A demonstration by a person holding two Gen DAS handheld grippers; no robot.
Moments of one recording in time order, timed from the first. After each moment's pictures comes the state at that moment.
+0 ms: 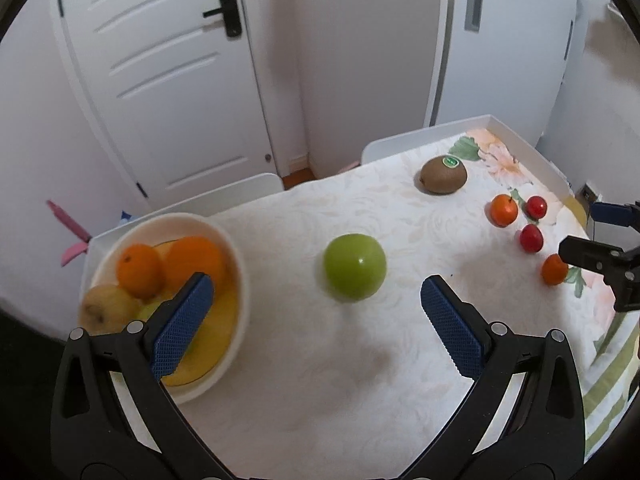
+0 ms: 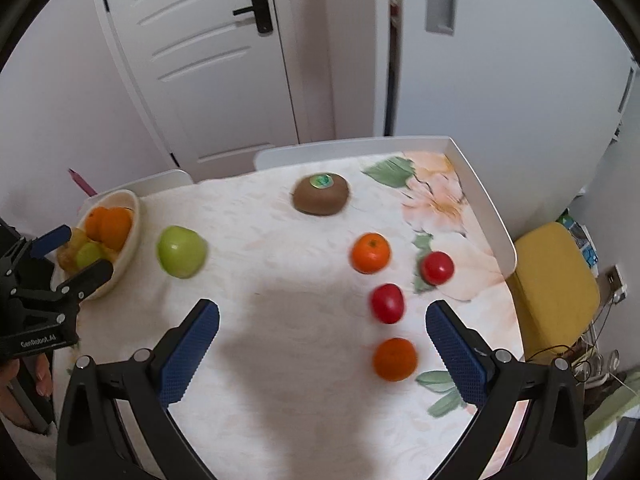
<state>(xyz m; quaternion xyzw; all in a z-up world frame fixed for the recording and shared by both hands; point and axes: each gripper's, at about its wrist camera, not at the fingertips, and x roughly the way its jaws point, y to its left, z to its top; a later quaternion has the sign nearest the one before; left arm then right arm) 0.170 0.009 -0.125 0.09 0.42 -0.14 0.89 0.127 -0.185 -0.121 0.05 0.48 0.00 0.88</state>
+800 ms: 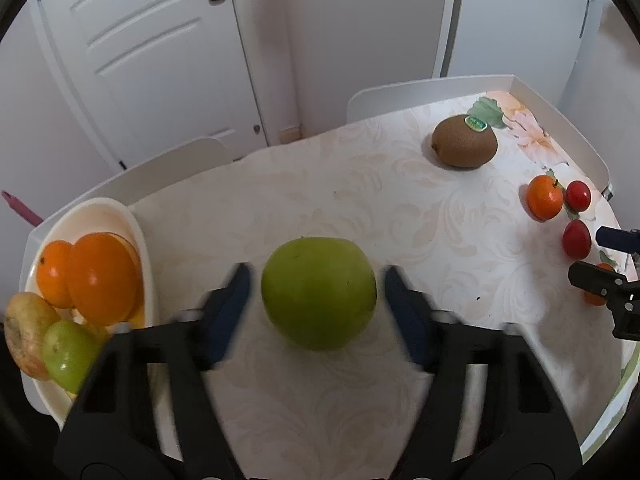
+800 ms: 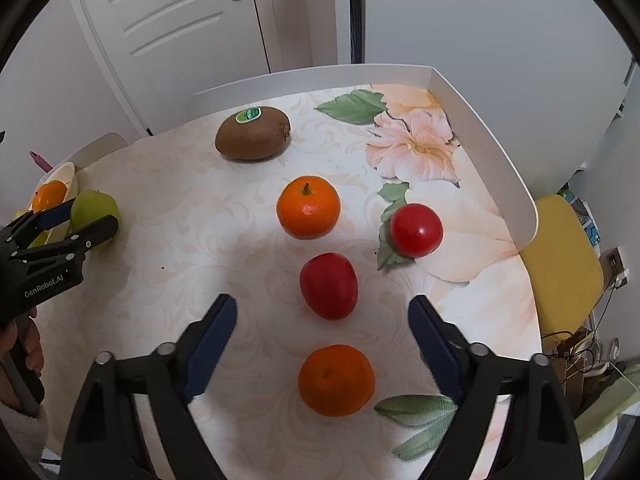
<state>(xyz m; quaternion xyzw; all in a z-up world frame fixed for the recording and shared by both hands) 0.218 -0.030 -0.197 0.10 0.47 -0.14 0.87 0.148 -0.227 -0.199 0.05 0.53 -0.01 0.85</state>
